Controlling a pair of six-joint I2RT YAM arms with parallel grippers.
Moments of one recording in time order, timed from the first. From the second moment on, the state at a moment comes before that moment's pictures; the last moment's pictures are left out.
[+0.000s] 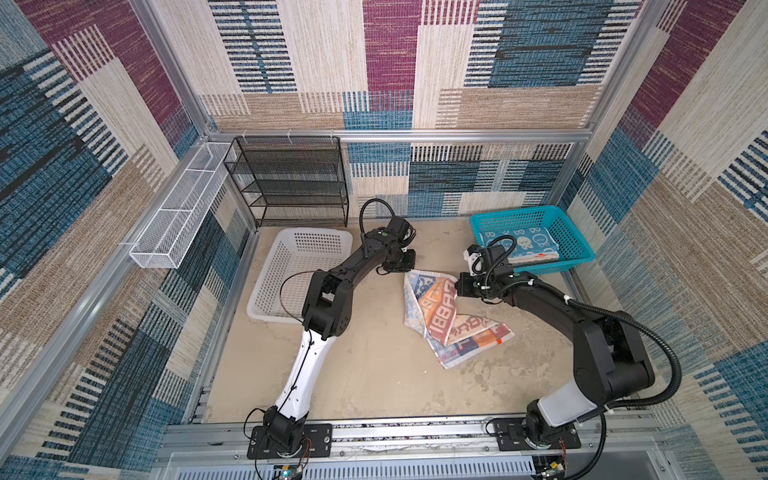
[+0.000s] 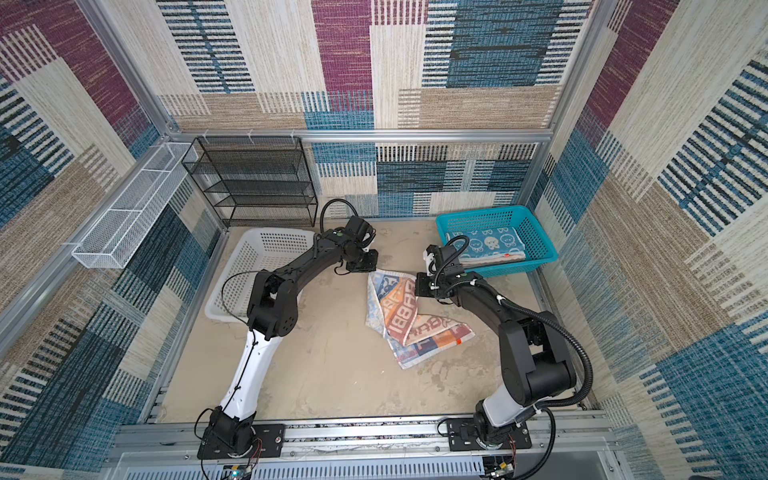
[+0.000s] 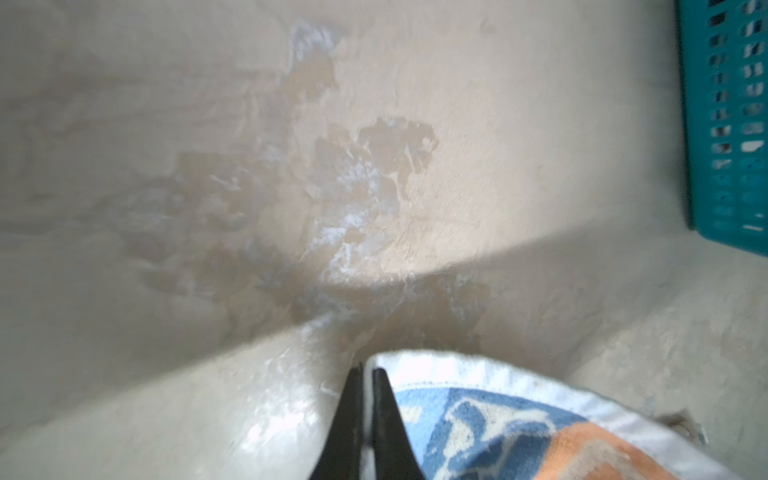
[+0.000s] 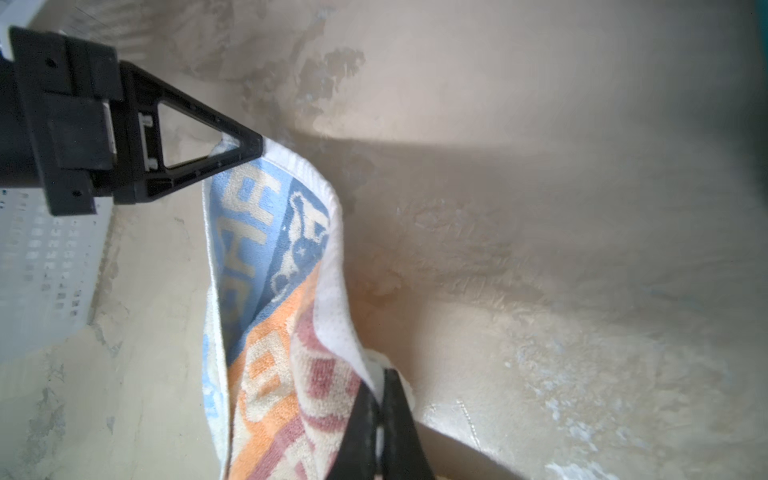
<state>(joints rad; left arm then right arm) -0.51 2.44 2.21 -0.83 0.21 -0.37 0.27 1.56 1.02 -0.34 -0.25 0.32</state>
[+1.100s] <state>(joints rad) -0.76 1.33 2.01 -0.86 0.00 -0.11 0.34 1.07 1.85 -0.87 -0.38 0.18</state>
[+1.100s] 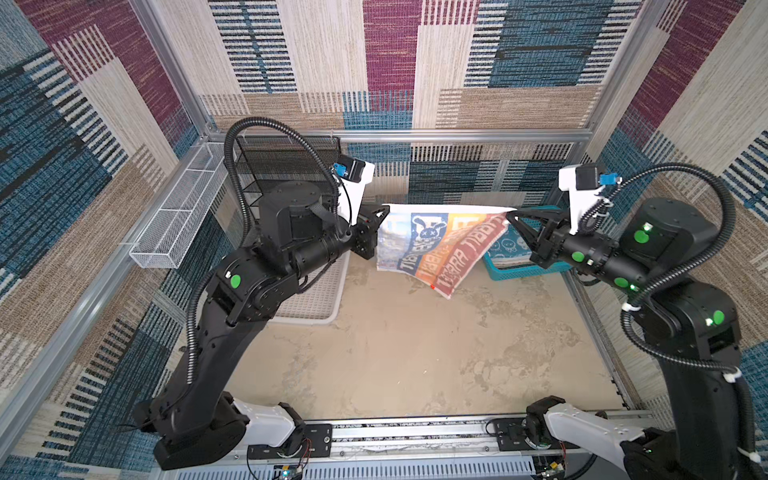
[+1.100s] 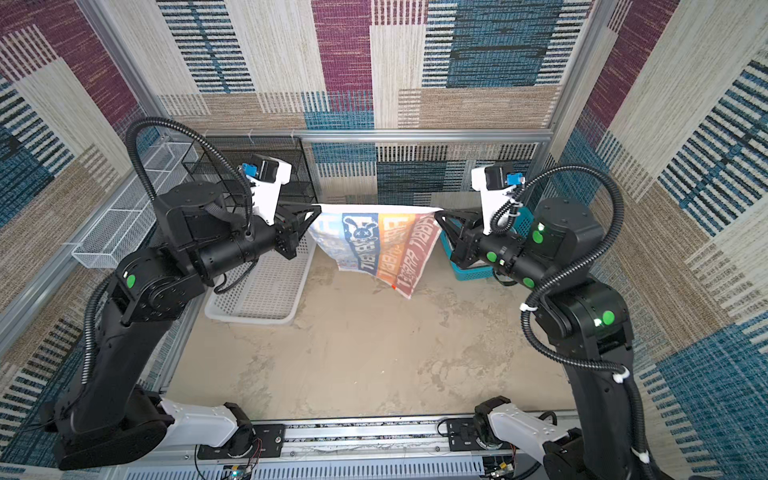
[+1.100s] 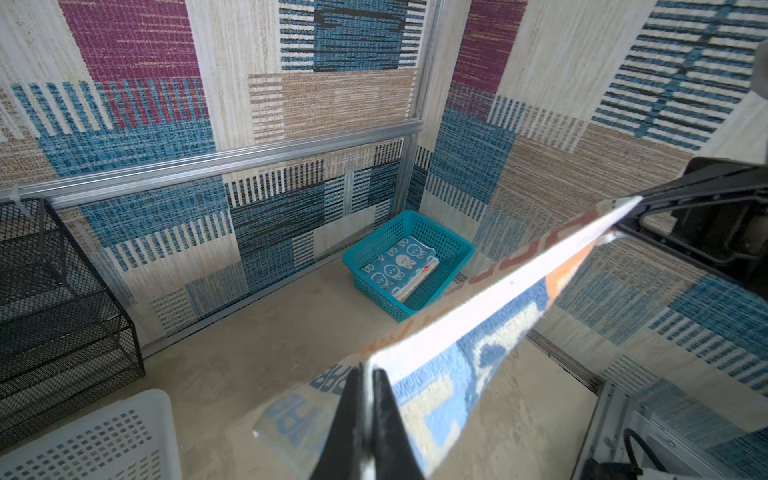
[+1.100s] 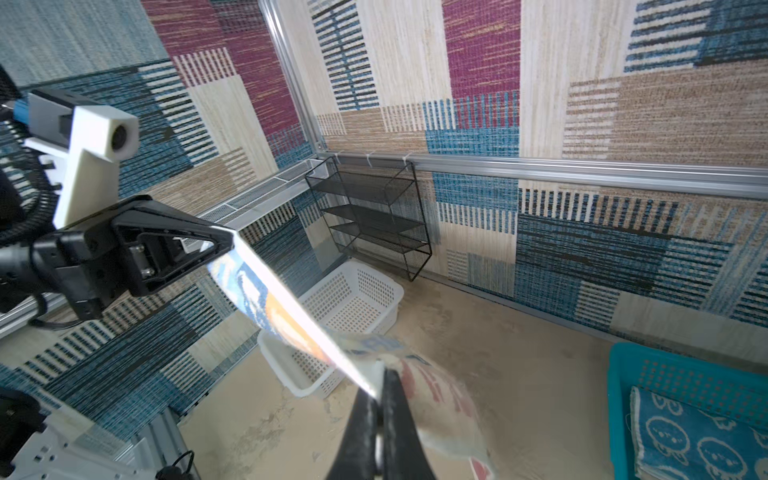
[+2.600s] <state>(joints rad) -0.40 2.30 2.22 -0.79 0.07 0.06 0.18 1.91 1.54 -0.50 -0.38 0.18</state>
